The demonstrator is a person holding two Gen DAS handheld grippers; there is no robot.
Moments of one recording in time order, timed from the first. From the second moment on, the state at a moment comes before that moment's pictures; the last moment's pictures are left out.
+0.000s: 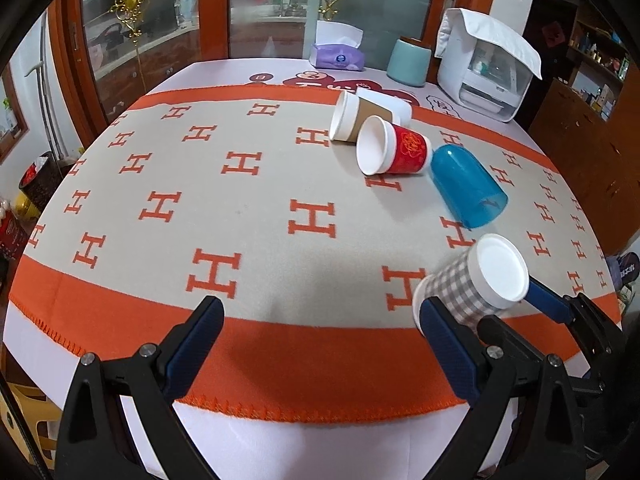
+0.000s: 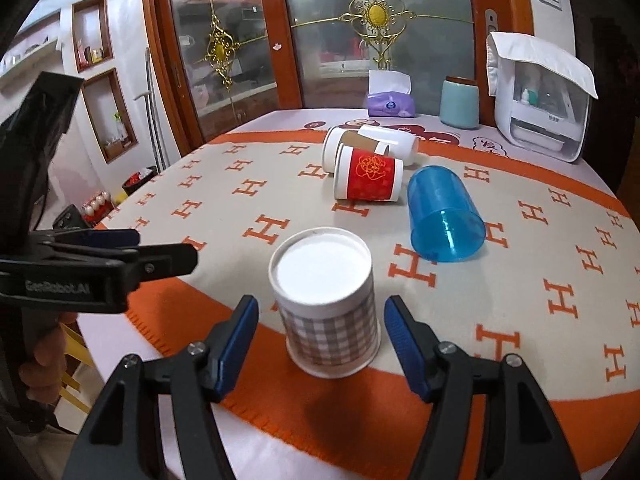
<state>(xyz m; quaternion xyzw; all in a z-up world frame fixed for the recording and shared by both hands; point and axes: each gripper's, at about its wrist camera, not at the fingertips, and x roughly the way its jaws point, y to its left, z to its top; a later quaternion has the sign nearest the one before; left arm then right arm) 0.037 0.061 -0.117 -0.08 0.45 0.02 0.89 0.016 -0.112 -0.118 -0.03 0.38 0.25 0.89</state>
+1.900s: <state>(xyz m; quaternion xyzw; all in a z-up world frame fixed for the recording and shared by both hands) 0.006 0.009 0.003 -0.03 0.36 0.07 0.93 -0.019 -0.143 0.011 0.03 0.36 0.14 0.92</state>
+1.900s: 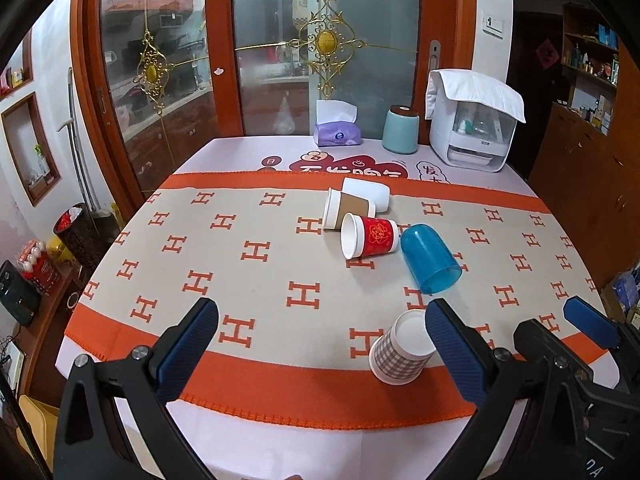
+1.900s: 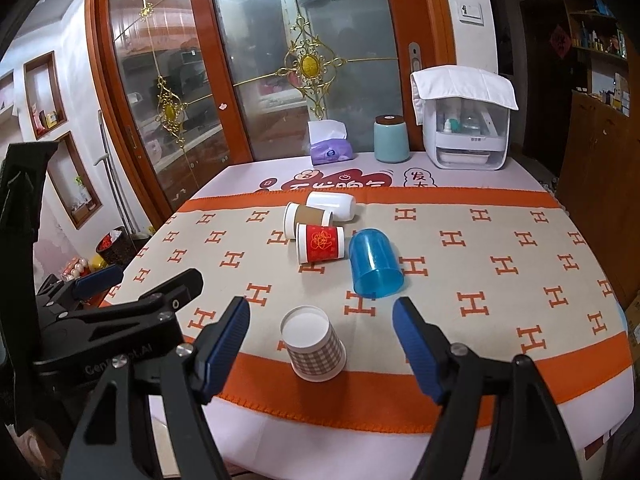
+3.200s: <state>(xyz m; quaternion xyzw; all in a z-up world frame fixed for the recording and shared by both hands) 0.006 0.005 -0.001 -0.03 0.37 0.07 0.93 -0.022 -0.146 0.007 0.03 0.35 0.14 0.92</state>
